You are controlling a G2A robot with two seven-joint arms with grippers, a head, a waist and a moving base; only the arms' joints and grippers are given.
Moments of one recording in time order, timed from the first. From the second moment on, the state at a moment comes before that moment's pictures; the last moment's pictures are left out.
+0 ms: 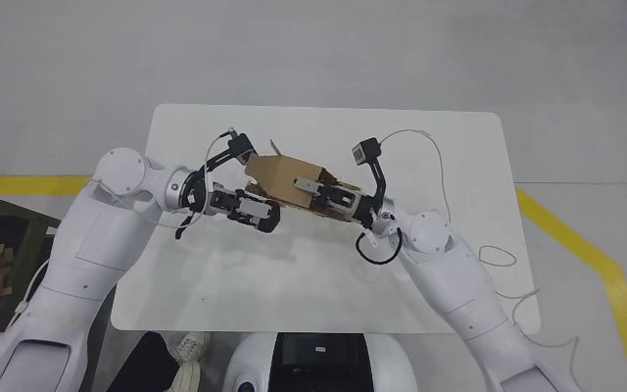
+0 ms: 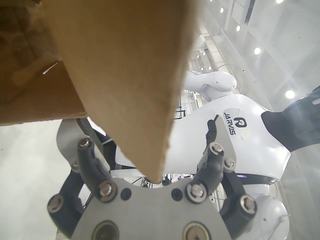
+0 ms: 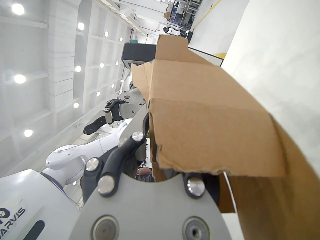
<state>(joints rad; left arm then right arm) 0.71 -0.94 -1.04 -1.37 -0.68 -0.19 -1.54 -0.91 -1.32 0.99 -1.34 0.34 -0.43 0.74</state>
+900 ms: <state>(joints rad) 0.71 -0.94 -1.06 -1.38 -0.67 -0.19 -1.54 -0.93 -1.33 0.98 -1.35 0.33 -0.41 0.72</state>
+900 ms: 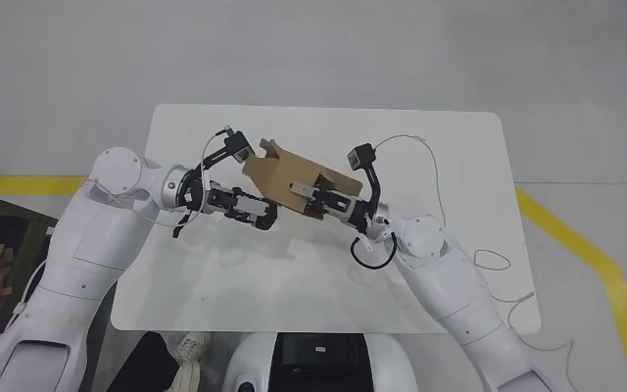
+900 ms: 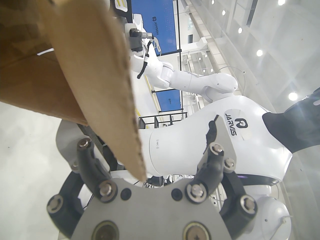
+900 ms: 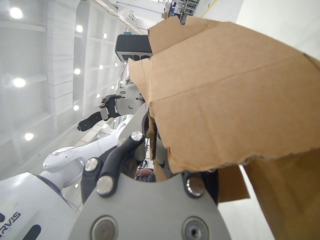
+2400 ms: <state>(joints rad) 0.73 -0.92 -1.18 -1.21 -0.66 -0.28 -1.42 -1.00 -1.28 1.18 -1.45 0.31 -0.22 0.84</state>
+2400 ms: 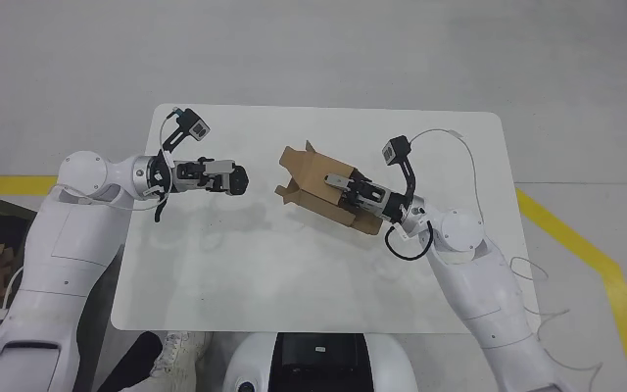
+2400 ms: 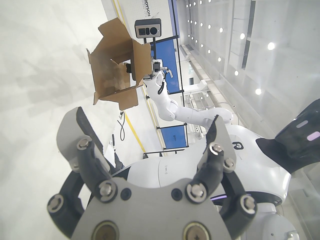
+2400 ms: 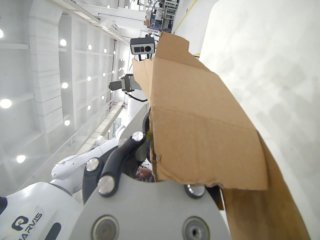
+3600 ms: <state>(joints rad) 0.91 -0.89 -1.15 -1.32 -0.26 -0.93 -0.89 -1.00 -1.28 1.18 -1.45 0.31 -0.22 0.84</state>
